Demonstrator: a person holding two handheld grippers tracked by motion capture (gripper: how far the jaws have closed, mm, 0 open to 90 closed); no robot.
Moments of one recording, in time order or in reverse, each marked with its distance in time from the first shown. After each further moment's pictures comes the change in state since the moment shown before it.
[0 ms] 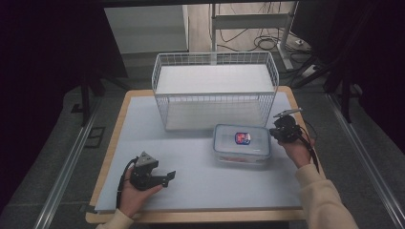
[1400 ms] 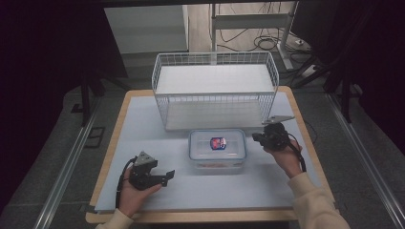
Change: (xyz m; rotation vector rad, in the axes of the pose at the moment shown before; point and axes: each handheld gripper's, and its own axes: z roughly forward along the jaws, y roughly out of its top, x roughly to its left) left arm 0.002 0.001 -0.002 -0.010 0.003 -0.017; right arm 0.046 -0.005 -0.017 -0.143 0.210 -0.041
